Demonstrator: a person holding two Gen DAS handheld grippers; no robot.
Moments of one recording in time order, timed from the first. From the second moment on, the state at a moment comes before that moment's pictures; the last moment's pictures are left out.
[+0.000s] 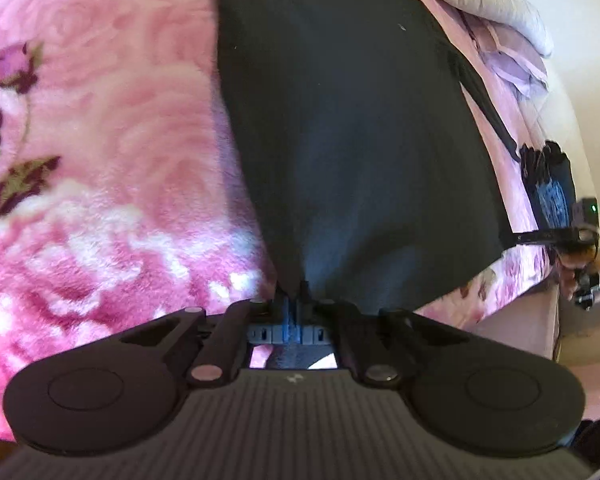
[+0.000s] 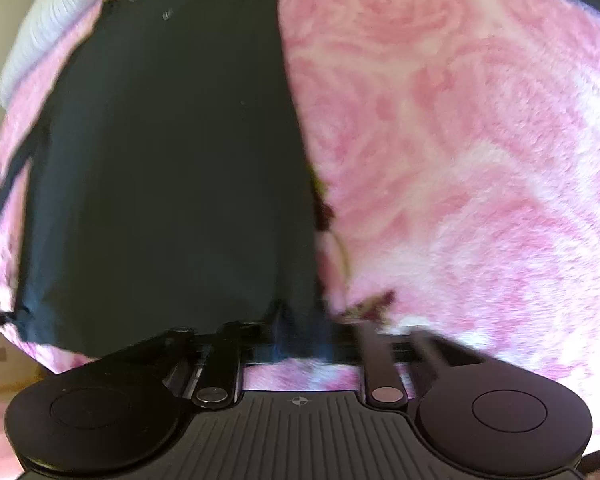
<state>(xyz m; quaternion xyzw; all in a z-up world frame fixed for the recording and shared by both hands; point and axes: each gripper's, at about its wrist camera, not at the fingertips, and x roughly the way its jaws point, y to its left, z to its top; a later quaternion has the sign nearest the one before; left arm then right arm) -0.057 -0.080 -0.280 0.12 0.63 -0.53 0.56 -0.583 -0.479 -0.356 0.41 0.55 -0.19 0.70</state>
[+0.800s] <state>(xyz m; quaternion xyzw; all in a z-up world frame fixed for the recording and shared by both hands) 0.000 -0.010 -0.211 0.23 0.57 -0.42 0.67 -0.551 -0.463 -0.308 0.28 0.57 -0.22 0.74</state>
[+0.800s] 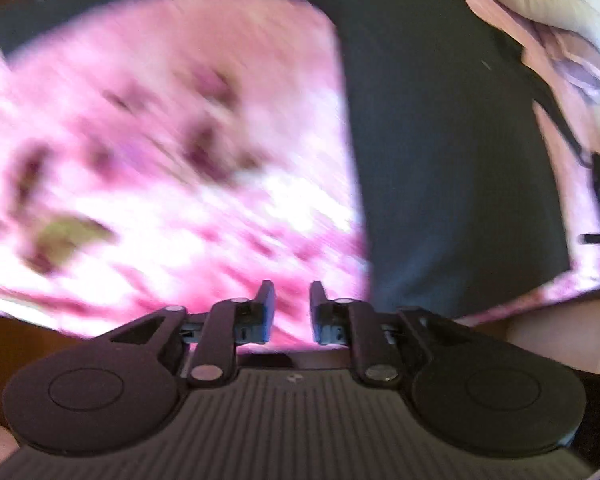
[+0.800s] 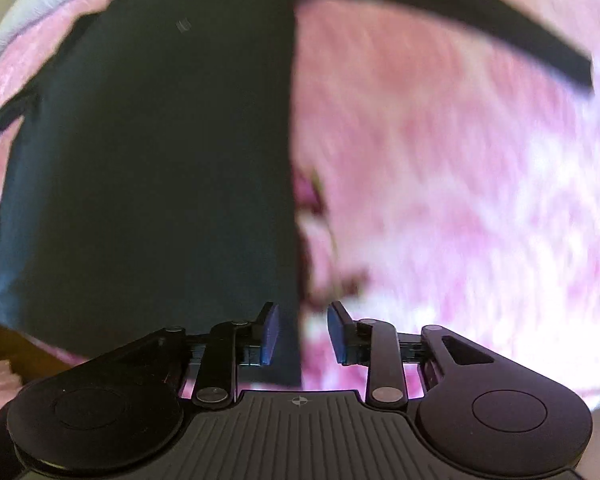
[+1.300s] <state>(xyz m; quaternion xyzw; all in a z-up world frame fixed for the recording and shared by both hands) 0.146 -0.034 -0.318 0.70 0.15 -0.43 0.54 -0.319 -0.378 -0.342 0.24 0.56 -0.17 0.77</state>
